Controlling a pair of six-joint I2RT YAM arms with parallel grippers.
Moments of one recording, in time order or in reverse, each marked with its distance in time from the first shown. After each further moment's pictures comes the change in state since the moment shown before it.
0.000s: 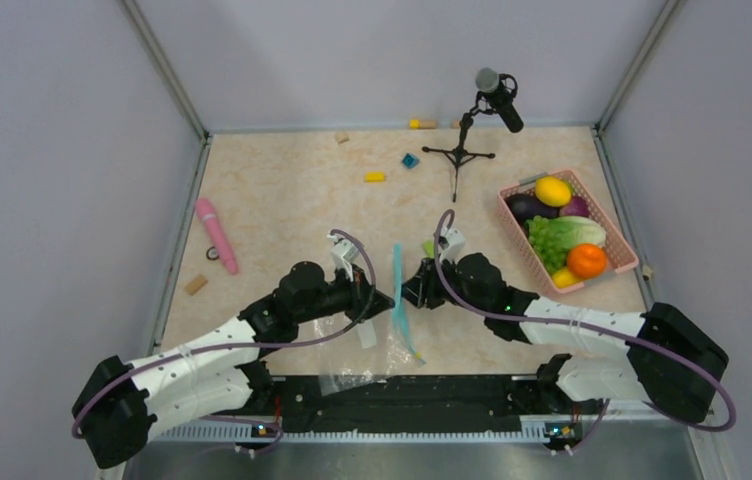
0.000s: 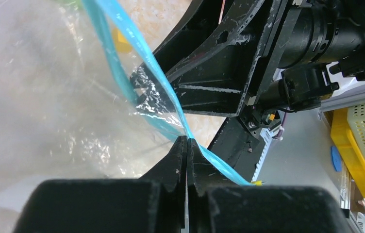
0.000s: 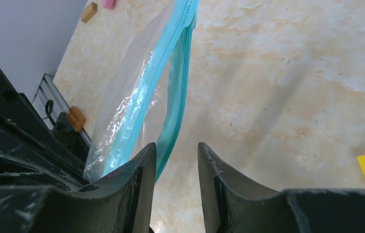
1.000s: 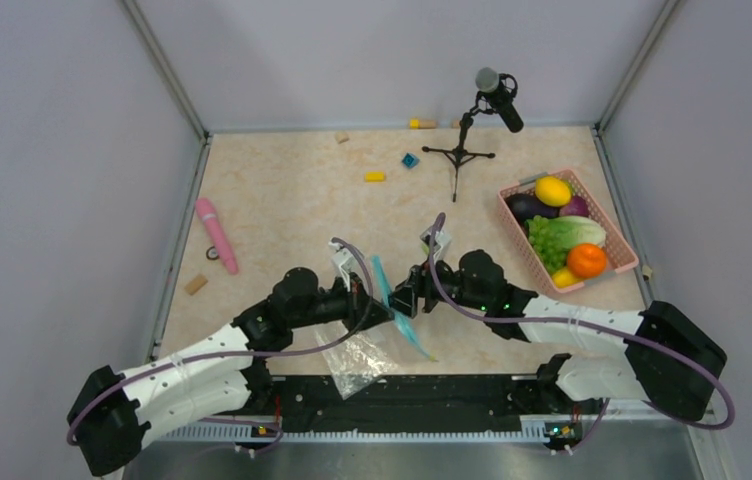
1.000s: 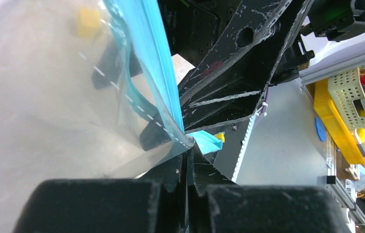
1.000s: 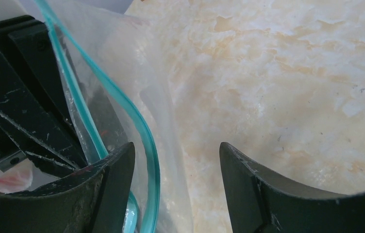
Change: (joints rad) left arm -0.006 -0.060 -0.030 -0.011 0.100 0.018; right arm -0.002 0.039 0.021 0.110 -0.240 -0.058
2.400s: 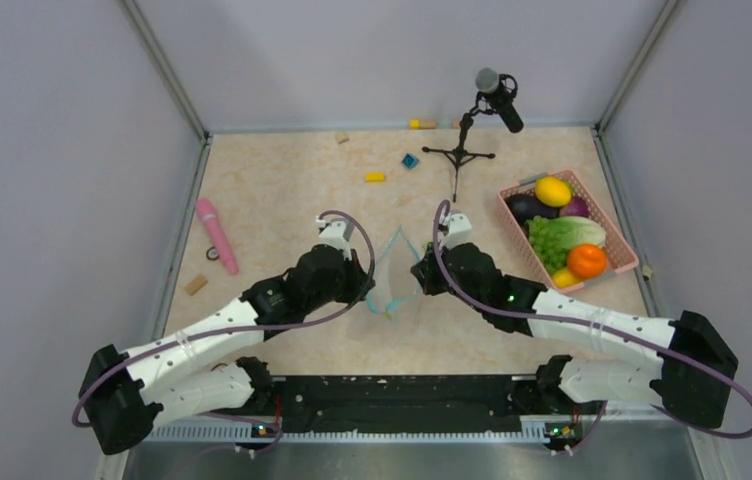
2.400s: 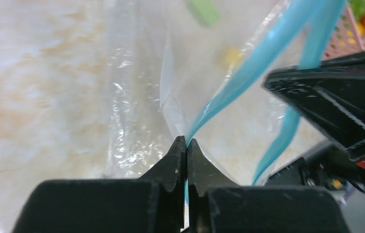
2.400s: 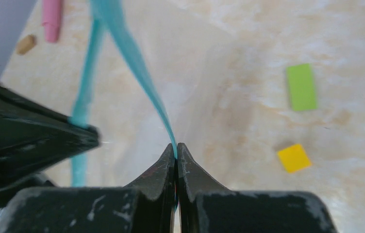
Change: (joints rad) left arm -0.022 0.157 0.253 -0.374 -0.481 -0.094; right arm 0.082 -0.087 0.182 -0.434 0.520 -0.016
